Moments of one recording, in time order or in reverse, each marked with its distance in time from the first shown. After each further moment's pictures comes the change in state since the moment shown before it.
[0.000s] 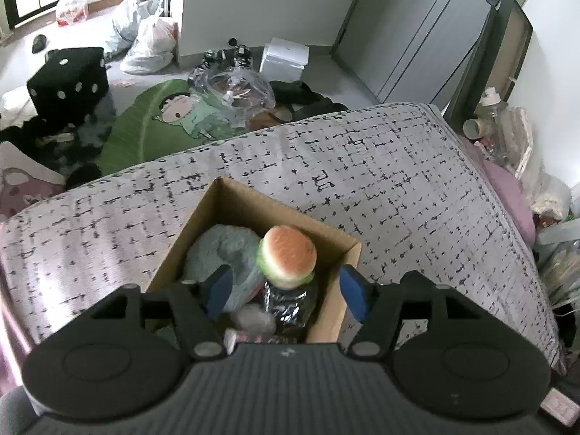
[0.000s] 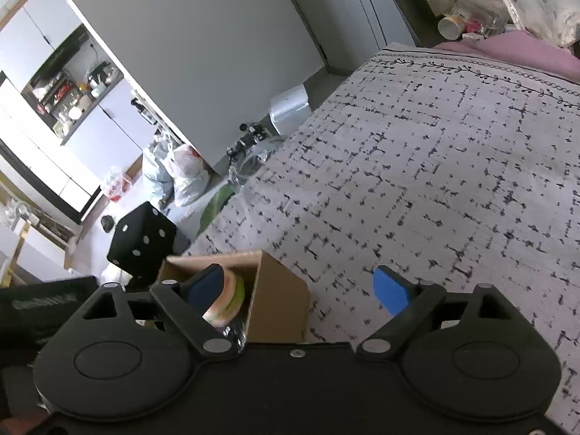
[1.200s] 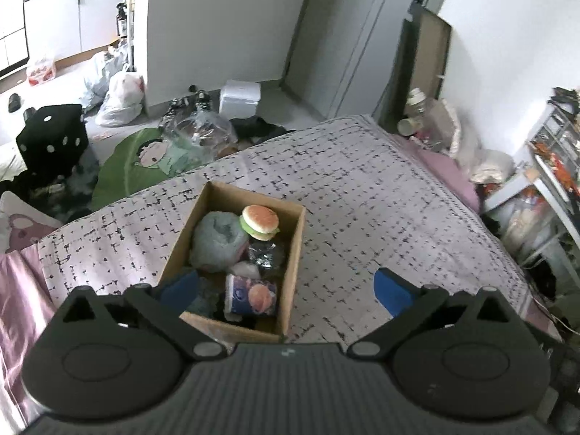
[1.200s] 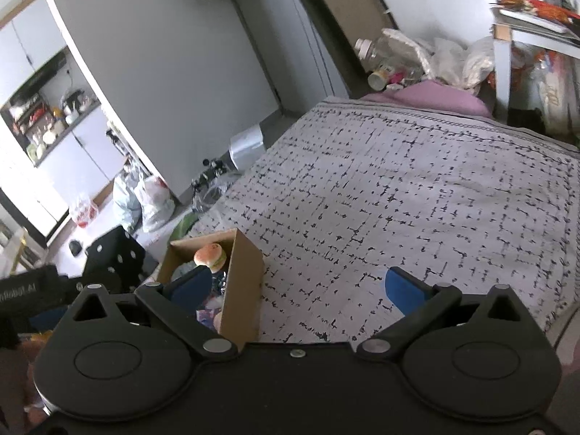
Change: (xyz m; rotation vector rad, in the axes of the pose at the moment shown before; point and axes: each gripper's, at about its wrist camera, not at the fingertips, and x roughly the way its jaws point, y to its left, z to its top) left arm -0.135 0.000 -0.074 0.163 -0.129 -0.111; right arm -0.179 0.003 -0.058 0.034 -0.162 -0.143
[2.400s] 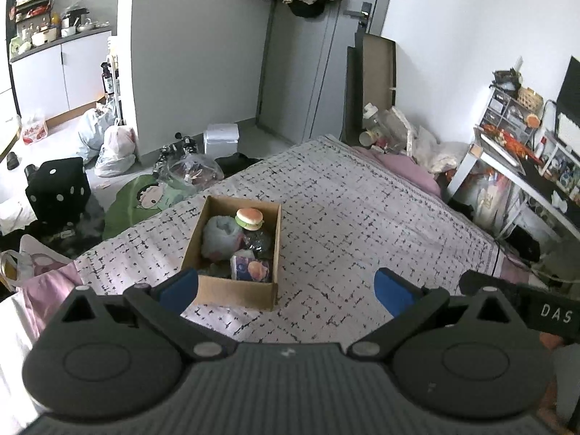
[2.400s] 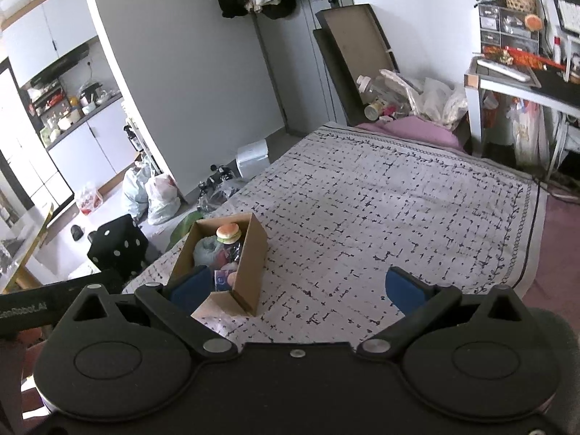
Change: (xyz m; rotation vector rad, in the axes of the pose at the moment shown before) left arm -0.129 -0.019 -0.076 0.160 -0.130 -0.017; right arm -0.133 0.015 -0.045 -0.125 -0.066 -0.039
